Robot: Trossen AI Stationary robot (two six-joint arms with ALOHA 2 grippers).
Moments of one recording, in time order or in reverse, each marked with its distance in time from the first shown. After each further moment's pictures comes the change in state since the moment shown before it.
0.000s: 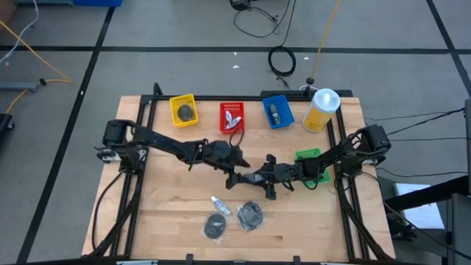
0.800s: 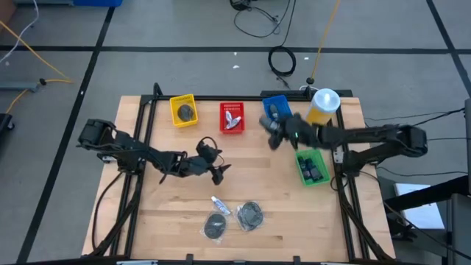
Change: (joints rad) left arm -0.166 -0.222 -0.328 0.023 -0.776 -0.094; right arm -0.452 -0.464 0.137 -0.619 0.203 0.152
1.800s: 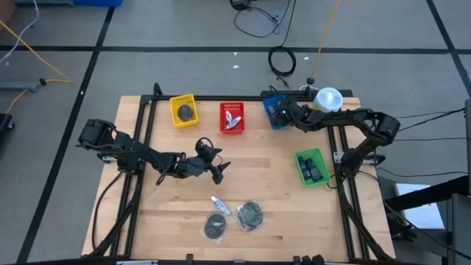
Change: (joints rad) left arm -0.018 0.000 -0.012 0.066 -0.057 0.008; right arm -0.349 0.354 0.058 0.024 0.049 0.148
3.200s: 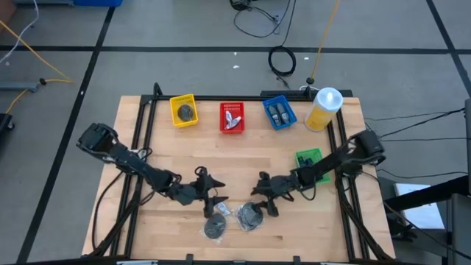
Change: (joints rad) left arm -0.295 0.045 0.059 0.020 0.086 -0.115; right arm 0.923 0.226 -0.098 0.637 -0.469 -0.229
